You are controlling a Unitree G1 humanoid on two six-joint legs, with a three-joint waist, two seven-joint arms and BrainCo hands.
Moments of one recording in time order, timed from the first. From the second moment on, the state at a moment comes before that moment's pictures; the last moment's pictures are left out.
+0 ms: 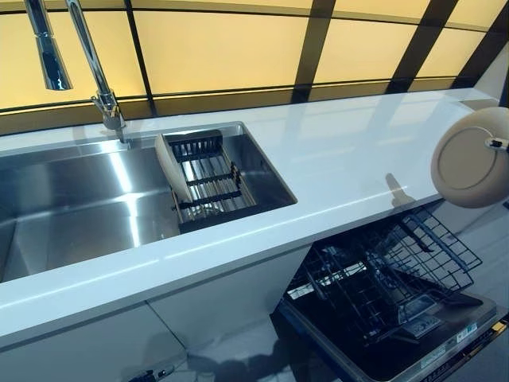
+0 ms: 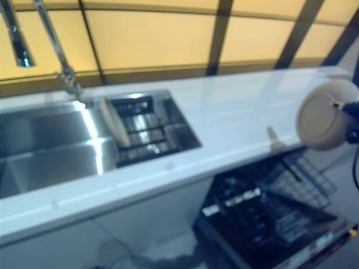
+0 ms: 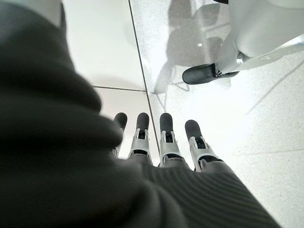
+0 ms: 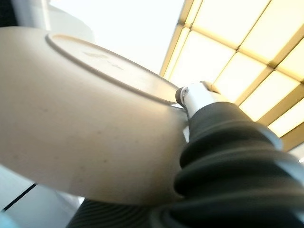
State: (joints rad) left arm 0.04 0.40 -0.17 1.08 -0.40 0.07 -0.07; right arm -0.60 -1.27 0.02 0.51 0.58 0.41 0.11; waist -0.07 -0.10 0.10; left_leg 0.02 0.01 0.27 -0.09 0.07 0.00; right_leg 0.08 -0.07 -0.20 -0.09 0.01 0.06
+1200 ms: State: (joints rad) left arm 0.07 0.39 -0.13 1.09 -0.37 0.05 -0.13; right arm -0.18 -1.04 -0.06 0.37 0.22 0.21 0.29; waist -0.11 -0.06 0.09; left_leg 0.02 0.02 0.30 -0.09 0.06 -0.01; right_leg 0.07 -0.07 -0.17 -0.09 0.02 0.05
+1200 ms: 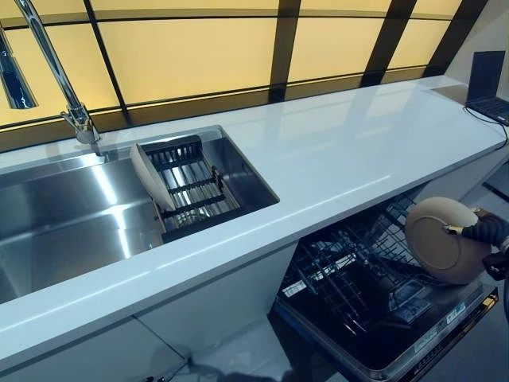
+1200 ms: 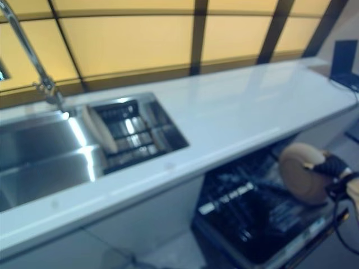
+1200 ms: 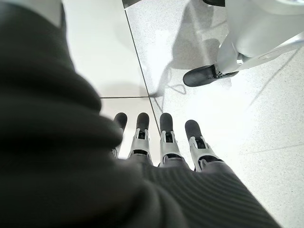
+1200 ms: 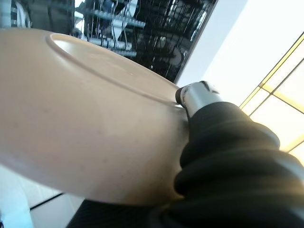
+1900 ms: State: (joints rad) left arm 0.06 0.37 -0.13 1.07 -0.37 0.06 -0.13; right arm -0.27 -0.92 0.08 0.42 0.17 0.20 0.24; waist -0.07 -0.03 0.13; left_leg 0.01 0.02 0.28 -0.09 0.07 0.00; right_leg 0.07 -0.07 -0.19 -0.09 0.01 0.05
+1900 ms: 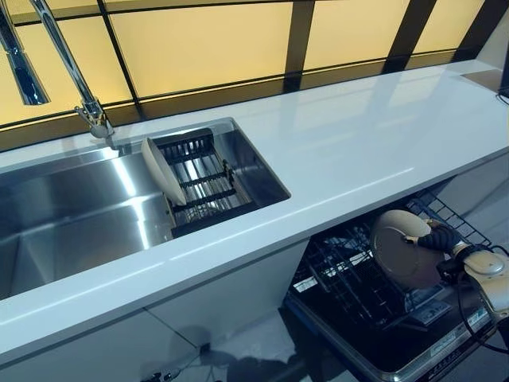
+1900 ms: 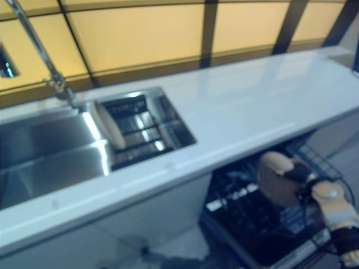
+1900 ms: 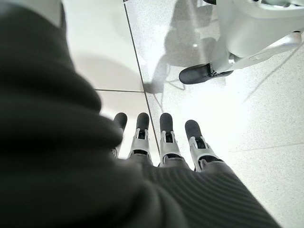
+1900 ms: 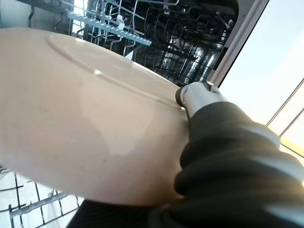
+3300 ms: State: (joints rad) left arm 0.03 0.36 -0.14 1.02 -0.37 0.08 -0.14; right arm -0.35 -0.79 0.18 0.69 -0.03 0.20 0.19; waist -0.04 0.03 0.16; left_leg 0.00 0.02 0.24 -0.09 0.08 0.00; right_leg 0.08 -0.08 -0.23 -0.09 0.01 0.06
